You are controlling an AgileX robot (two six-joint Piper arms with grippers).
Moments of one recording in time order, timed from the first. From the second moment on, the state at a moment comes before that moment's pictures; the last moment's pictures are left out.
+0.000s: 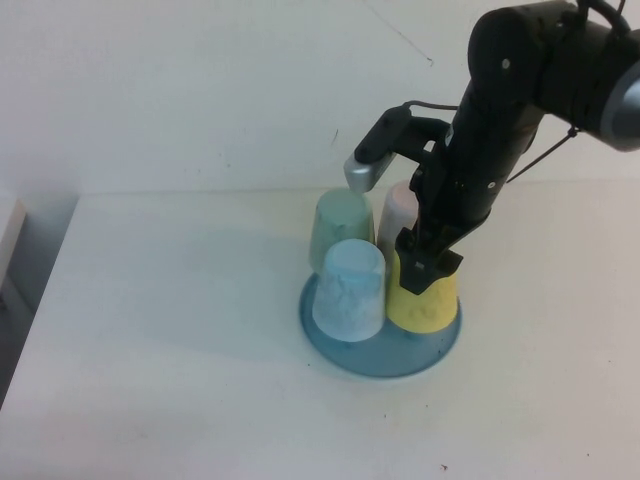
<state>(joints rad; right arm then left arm) 0.50 2.06 -1.89 0.15 1.30 -0.62 0.13 -0.01 0.02 -0.15 0.37 0.13</state>
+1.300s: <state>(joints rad) 0.50 1.90 -1.93 0.13 1.30 -0.54 0.13 -0.01 0.02 -0.15 0.37 0.13</state>
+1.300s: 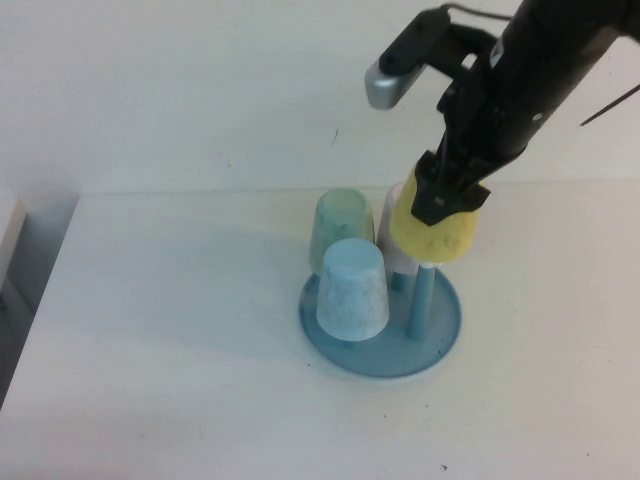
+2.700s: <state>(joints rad) -0.05 1.59 -0.68 1.70 1.22 -0.83 0.13 -0.01 0.02 -0.15 0.37 0.13</state>
